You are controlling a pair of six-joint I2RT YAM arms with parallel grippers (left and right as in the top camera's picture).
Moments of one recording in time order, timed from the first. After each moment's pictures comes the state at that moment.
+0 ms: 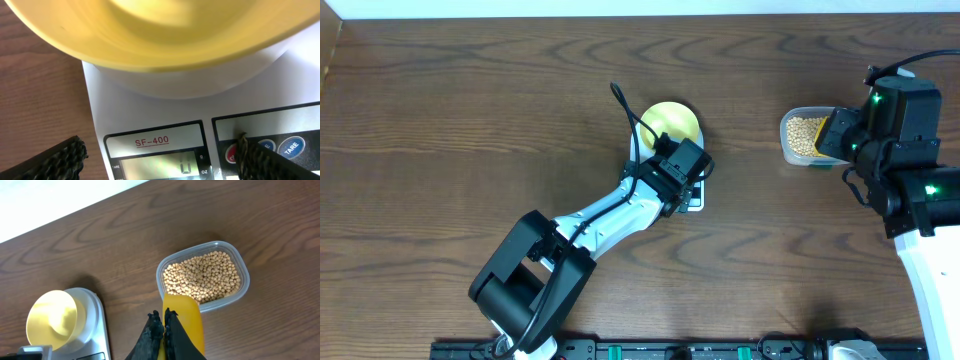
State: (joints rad) left arm -0.73 1.85 1.11 -0.51 -0.35 -0.38; right arm 0.09 1.20 1.25 -0.80 0.10 0.38
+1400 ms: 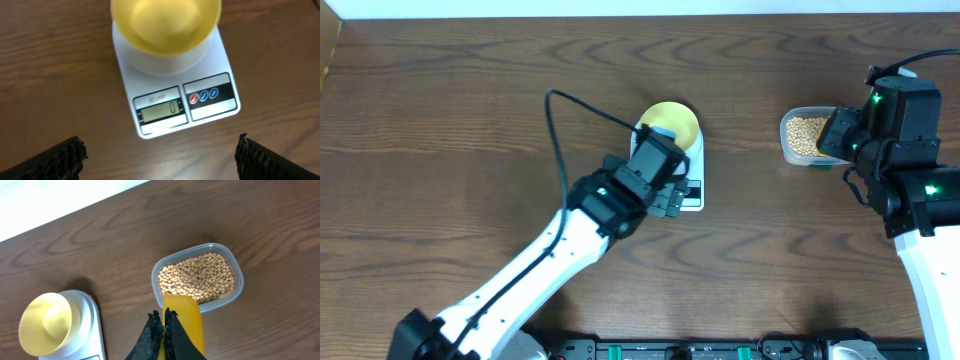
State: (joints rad) left arm -0.70 1.41 1.11 -0.72 -0.20 -0.32; right arm 0.09 1.20 1.25 -0.80 0.13 0.37
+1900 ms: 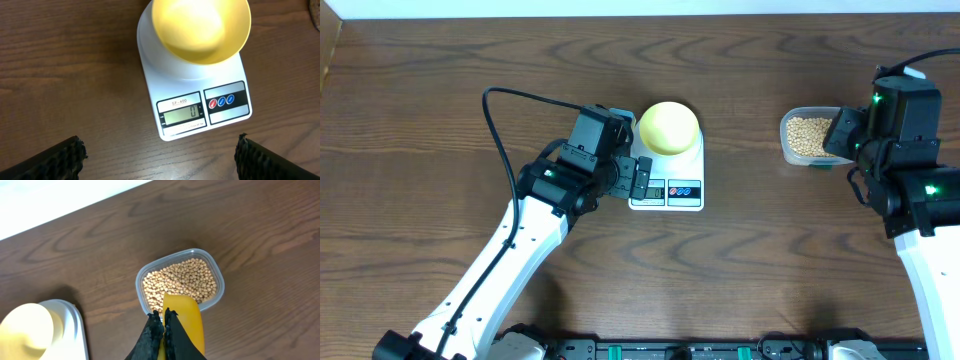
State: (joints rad) left arm -0.45 1.37 1.11 -0.74 0.02 -0.19; right arm 0.09 1.20 1.25 -0.80 0.21 0.36
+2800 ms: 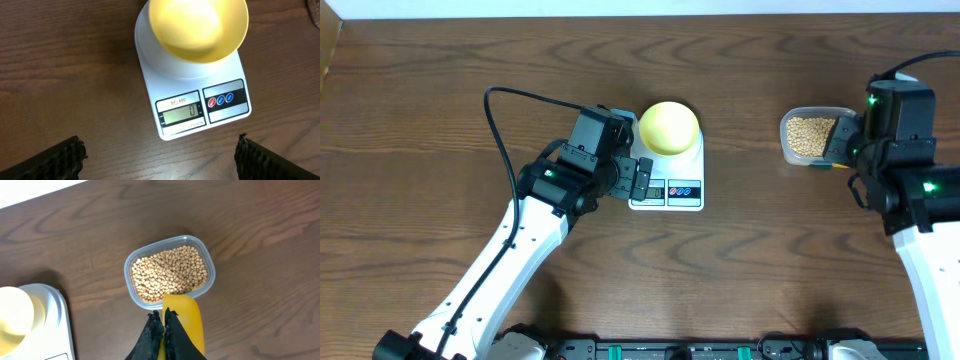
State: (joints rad) left arm -0.45 1.37 1.11 -0.74 0.03 -0.17; right arm 0.09 1.22 1.25 -0.86 0.22 0.32
